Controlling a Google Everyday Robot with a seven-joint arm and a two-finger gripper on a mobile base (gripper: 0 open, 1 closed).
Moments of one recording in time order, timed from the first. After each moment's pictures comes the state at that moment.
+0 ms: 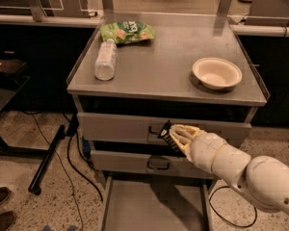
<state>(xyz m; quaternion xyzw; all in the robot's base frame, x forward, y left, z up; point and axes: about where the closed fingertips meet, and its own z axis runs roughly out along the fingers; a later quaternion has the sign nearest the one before) 0.517 -0.104 0.742 -0.40 0.68 0.09 0.61</state>
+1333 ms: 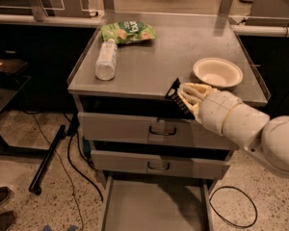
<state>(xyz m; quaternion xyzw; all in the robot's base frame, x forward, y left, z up) 0.554 -0.120 0.867 -0.41 0.64 0.01 0.65</state>
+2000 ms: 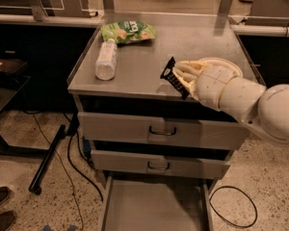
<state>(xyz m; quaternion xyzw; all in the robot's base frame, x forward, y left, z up) 0.588 -0.107 0.911 -0.43 0.62 0.01 0.66</state>
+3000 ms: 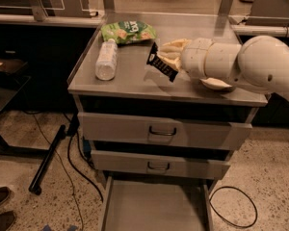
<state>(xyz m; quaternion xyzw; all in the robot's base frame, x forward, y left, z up) 0.654 -0.066 0.921 -0.52 0.60 0.05 0.61</state>
